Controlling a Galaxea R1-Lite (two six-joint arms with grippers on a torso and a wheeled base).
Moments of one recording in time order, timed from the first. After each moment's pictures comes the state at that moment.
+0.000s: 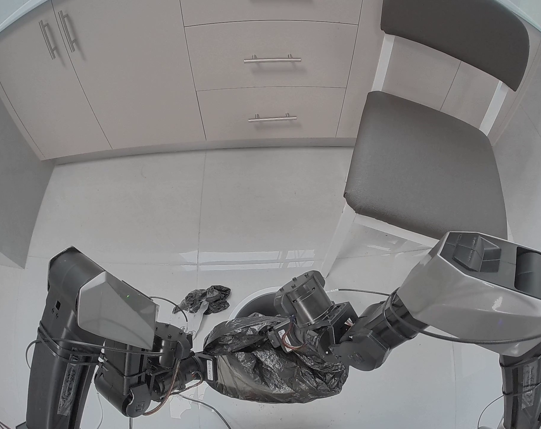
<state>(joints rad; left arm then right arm) -0.50 2.54 -0.31 -1.54 0.03 -0.31 0.81 2.35 -1.11 -0.46 -0.42 0.13</state>
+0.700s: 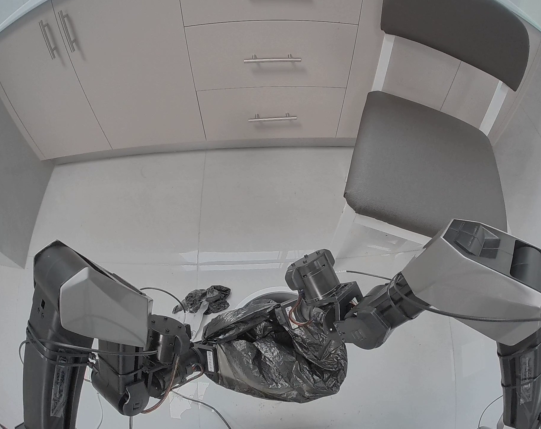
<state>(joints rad) -0.52 2.46 -0.31 -1.53 0.10 -0.32 0.74 2.37 -1.20 -0.46 -0.41 0.12</state>
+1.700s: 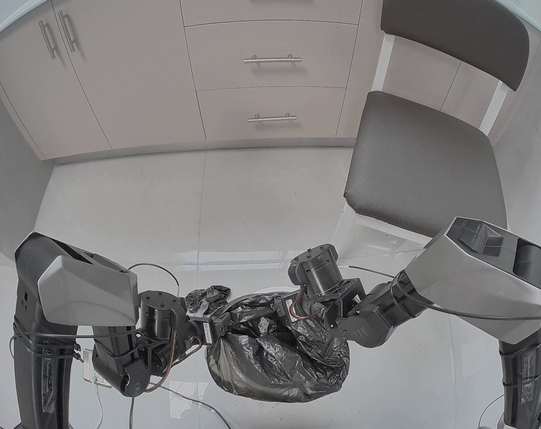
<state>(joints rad) -0.46 2.40 -0.44 -1.45 0.13 -0.31 0.73 2.36 -1.20 -0.52 -0.43 0.13</state>
